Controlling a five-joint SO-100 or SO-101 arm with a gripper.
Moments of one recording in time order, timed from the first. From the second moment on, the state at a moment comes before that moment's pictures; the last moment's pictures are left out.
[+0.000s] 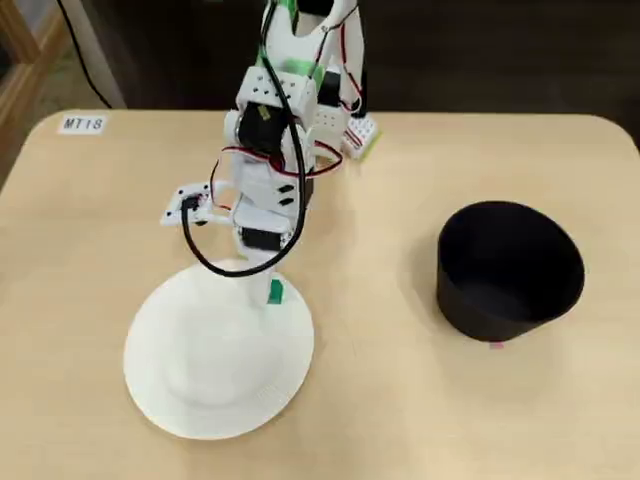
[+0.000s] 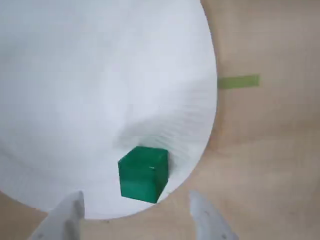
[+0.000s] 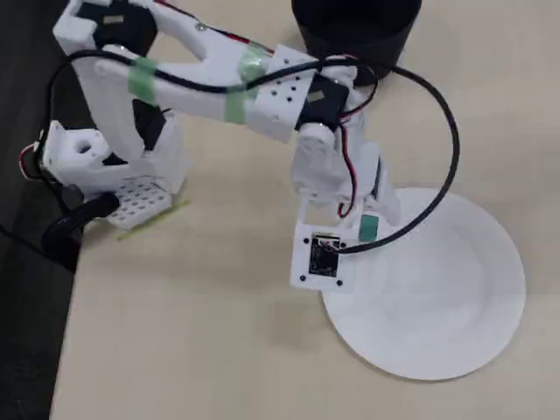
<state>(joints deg) 16.4 87.0 98.6 69.7 -10.6</state>
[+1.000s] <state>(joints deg) 16.4 80.6 96.3 64.5 -10.0</state>
